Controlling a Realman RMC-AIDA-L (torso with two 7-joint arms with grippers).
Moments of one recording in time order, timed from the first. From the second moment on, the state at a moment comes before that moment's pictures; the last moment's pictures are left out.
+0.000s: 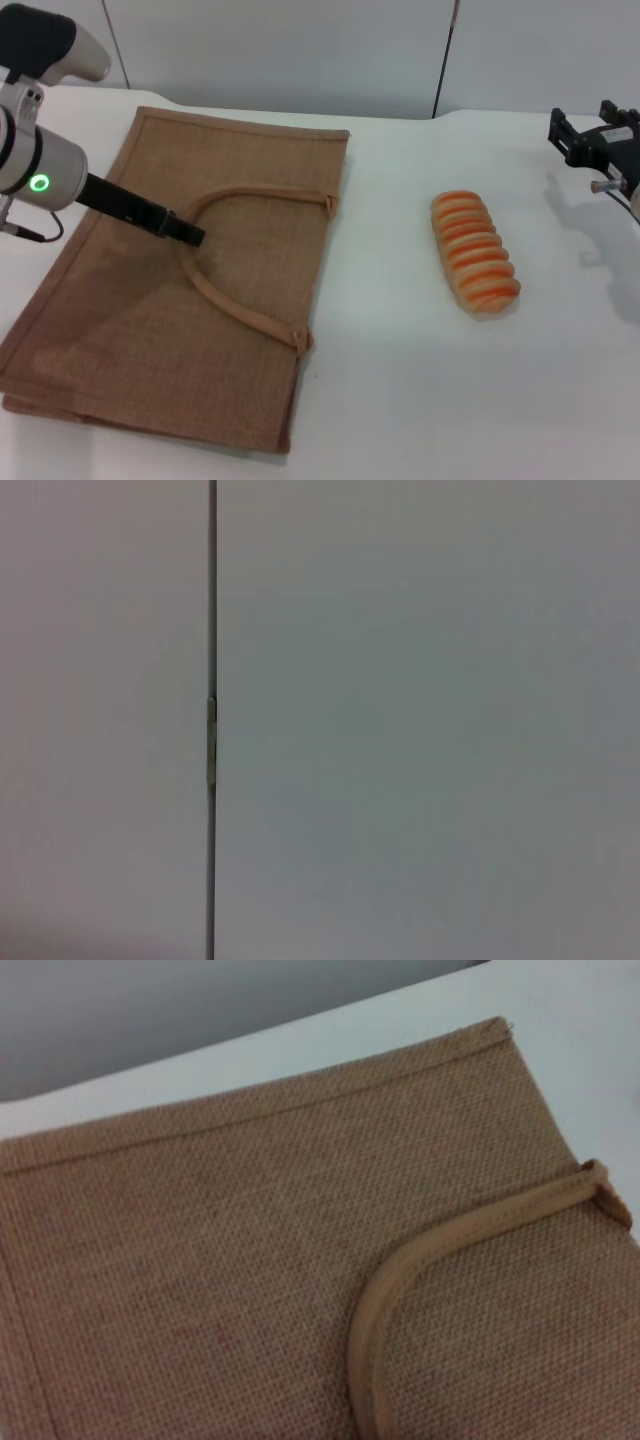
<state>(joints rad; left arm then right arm) -0.73 -2.00 0.86 0.87 -0.55 -1.32 0.87 0.71 2.02 -2.19 -0.21 0.79 -0.59 0.14</state>
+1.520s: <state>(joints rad) -0.78 -2.01 0.86 0.78 -0.50 -1.23 0.84 0.71 2.02 -2.19 -0.23 0.79 -0.59 0.14</state>
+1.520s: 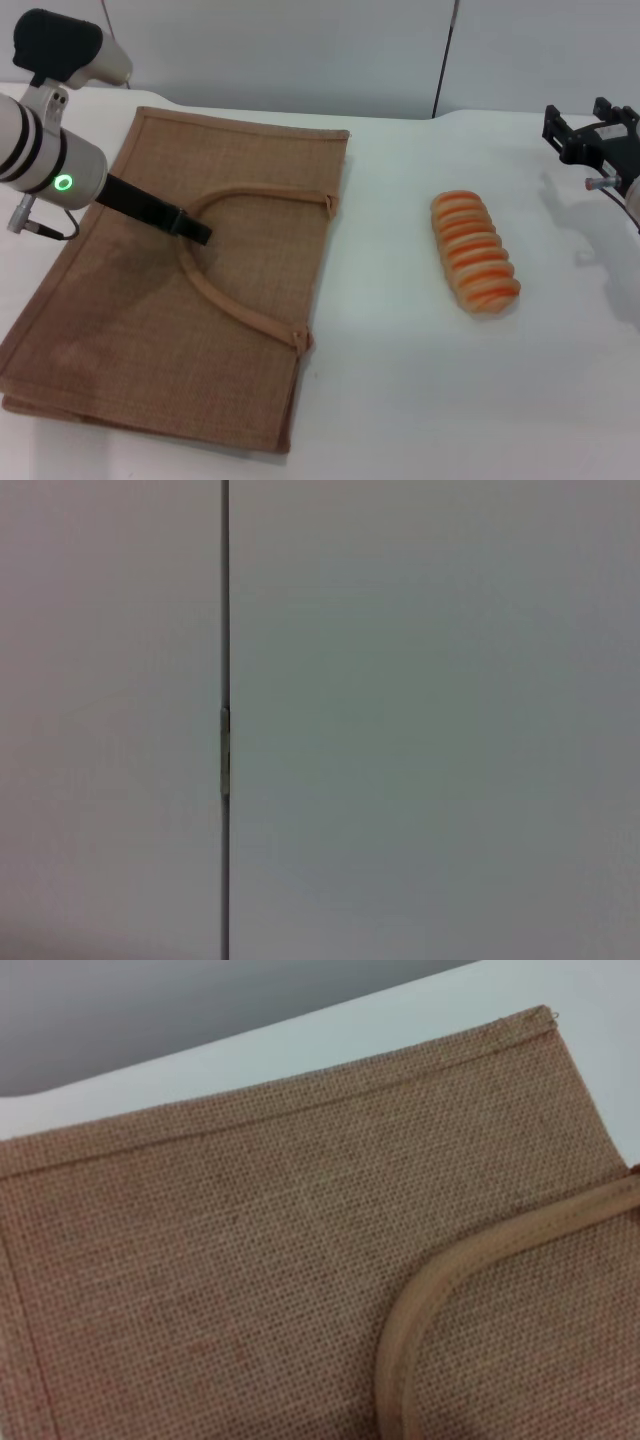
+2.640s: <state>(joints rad) -0.79 -2.01 0.87 0.72 -0.50 -1.17 0.83 0.72 2.02 -2.19 -0.23 0.79 -0.59 0.14</state>
